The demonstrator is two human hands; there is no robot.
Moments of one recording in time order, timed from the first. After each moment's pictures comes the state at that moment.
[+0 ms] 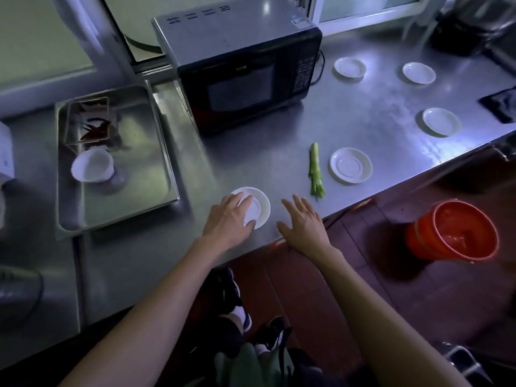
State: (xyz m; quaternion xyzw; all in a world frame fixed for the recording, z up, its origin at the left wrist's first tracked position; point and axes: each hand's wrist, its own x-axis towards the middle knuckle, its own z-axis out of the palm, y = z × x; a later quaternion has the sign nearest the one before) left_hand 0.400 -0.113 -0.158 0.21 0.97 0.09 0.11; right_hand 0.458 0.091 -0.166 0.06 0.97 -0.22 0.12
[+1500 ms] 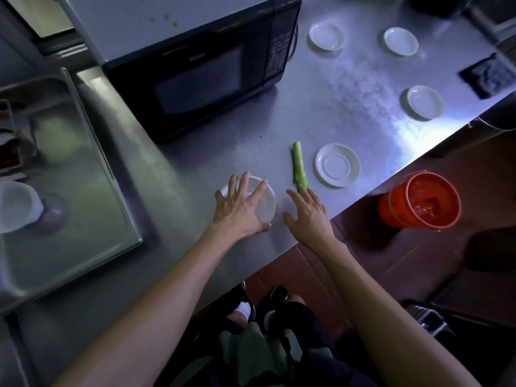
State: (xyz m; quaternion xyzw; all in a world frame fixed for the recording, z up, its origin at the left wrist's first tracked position) left_hand 0.284 -0.031 -0.196 0.28 0.94 0.07 0.18; right_hand 0.372 0.144 -0.191 0.16 0.96 -0.21 0.12
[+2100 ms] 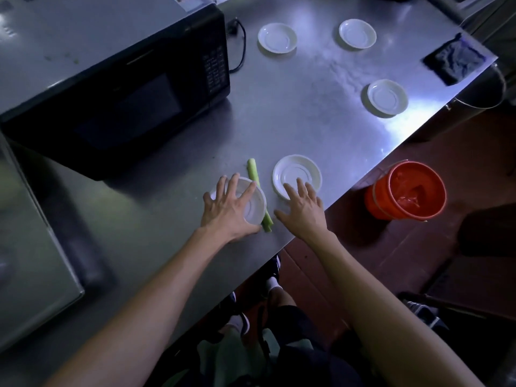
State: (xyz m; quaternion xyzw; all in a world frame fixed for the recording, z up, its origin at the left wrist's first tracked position) left_hand 0.253 0.081 -0.190 0.32 0.93 0.03 0.18; right_hand 0.342 0.265 -0.213 0.23 0.95 -0.17 0.15
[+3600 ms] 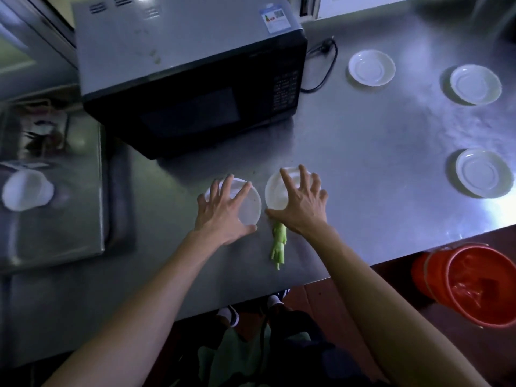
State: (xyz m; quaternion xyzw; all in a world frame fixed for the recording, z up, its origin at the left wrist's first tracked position) left_hand 0.217 0.066 -0.178 0.10 0.98 0.01 0.16; right_hand 0.207 0.271 -0.206 0.01 0.98 -0.16 0.15
